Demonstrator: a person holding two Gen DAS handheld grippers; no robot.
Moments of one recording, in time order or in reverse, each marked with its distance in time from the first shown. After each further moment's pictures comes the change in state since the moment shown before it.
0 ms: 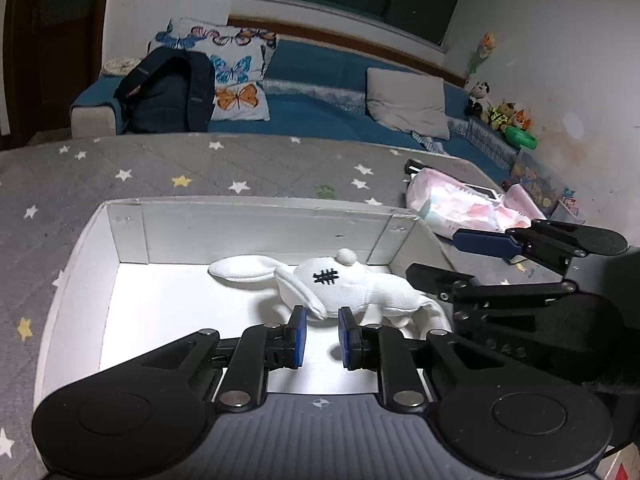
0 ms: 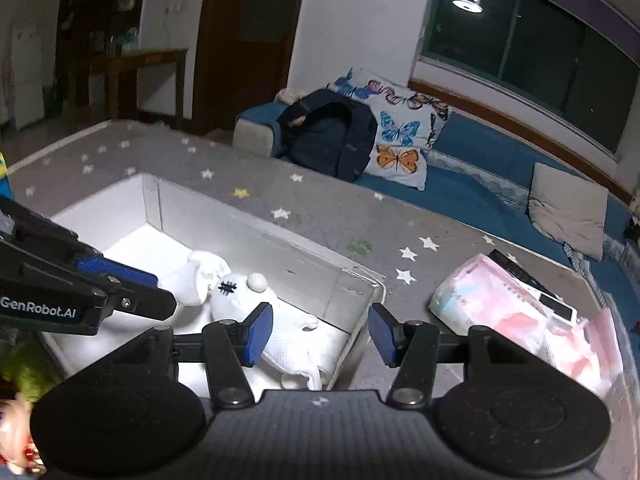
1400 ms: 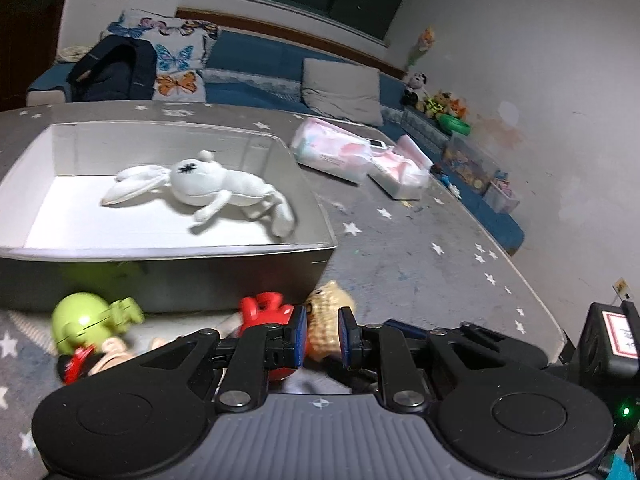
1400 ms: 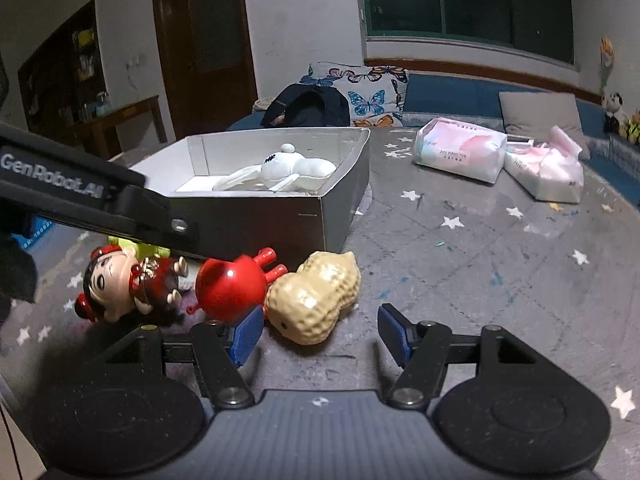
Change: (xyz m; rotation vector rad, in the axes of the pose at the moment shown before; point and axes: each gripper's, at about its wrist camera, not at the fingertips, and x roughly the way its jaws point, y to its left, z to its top) left arm -0.053 -0.086 -0.088 0.010 0.038 -0.181; right arm -0.095 0.024 -0.151 0.297 -0.027 0.043
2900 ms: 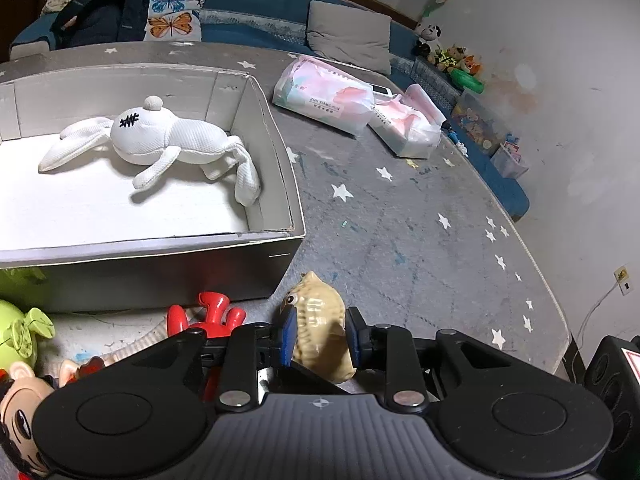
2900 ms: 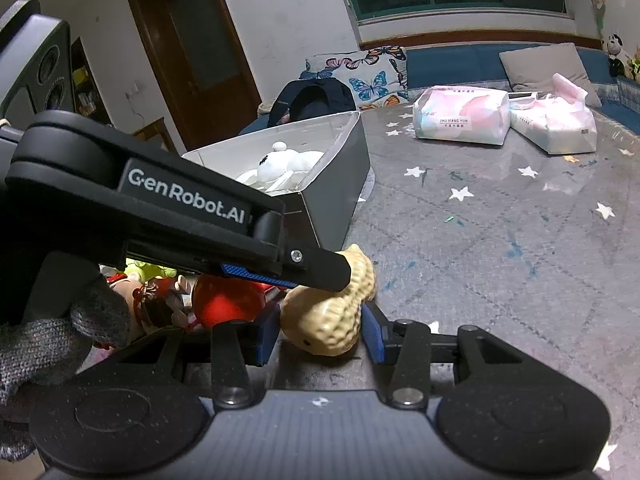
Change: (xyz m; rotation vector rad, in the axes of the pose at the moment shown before) left arm 0.063 -0.015 0.017 -0.051 0.165 0.010; right arm 0.017 -0.023 -0.003 0.152 0.023 0.100
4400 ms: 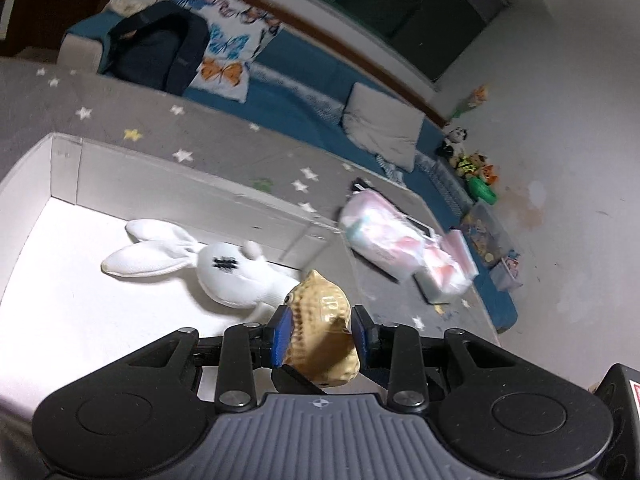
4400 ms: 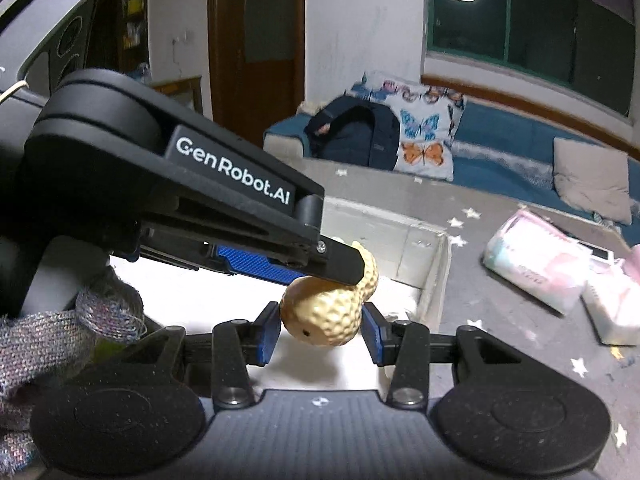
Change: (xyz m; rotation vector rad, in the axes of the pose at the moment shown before) left arm -0.027 0.095 0.083 -0.236 -0.206 -0.052; right arm 0.075 0.082 0.105 -0.337 0.018 -0.044
